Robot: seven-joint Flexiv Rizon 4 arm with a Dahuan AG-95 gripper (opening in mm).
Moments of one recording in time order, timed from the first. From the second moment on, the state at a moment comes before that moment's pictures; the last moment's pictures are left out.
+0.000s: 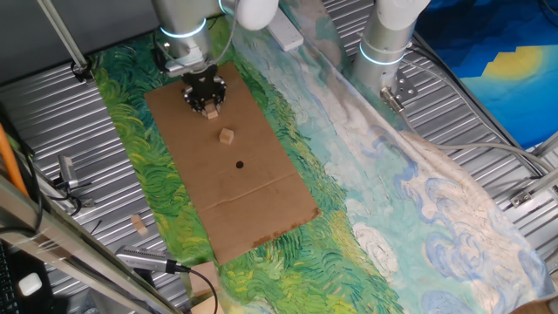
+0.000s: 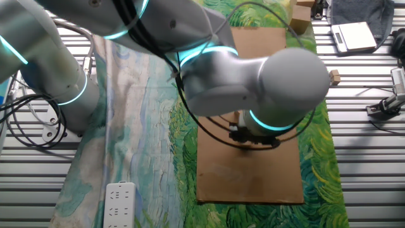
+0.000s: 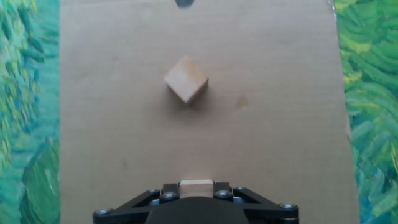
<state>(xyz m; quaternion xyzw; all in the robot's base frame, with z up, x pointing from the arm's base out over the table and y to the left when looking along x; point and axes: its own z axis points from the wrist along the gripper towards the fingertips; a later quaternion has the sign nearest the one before) 0.483 -0.103 0.035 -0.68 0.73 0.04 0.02</state>
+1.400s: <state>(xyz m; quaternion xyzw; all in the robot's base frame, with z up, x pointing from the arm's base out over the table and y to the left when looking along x) 0.493 -0.016 0.033 -0.64 0.77 0.06 0.02</state>
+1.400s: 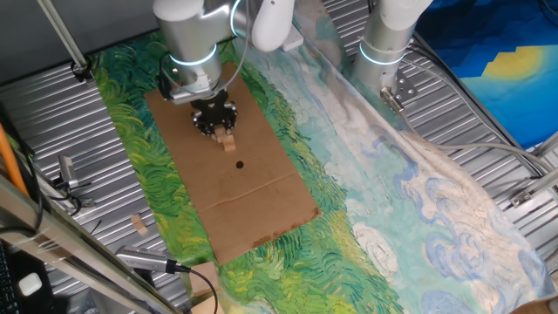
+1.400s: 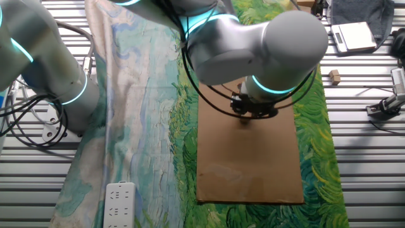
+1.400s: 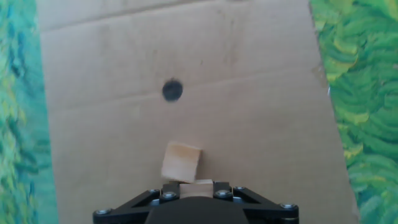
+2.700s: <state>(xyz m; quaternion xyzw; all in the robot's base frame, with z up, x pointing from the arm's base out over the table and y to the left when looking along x) 0.502 0.008 0.033 -0.63 0.78 0.07 0.03</state>
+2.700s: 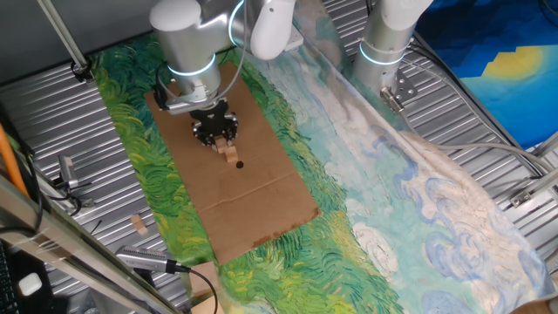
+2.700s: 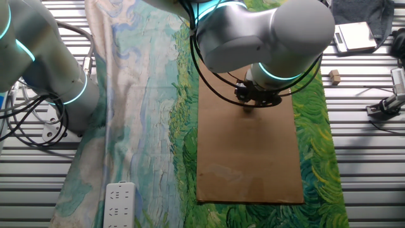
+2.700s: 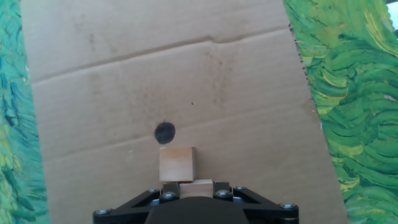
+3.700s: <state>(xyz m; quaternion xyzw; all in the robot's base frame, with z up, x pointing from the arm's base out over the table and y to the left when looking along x) 0.500 0.001 0.033 -0.66 0.75 0.06 0.04</state>
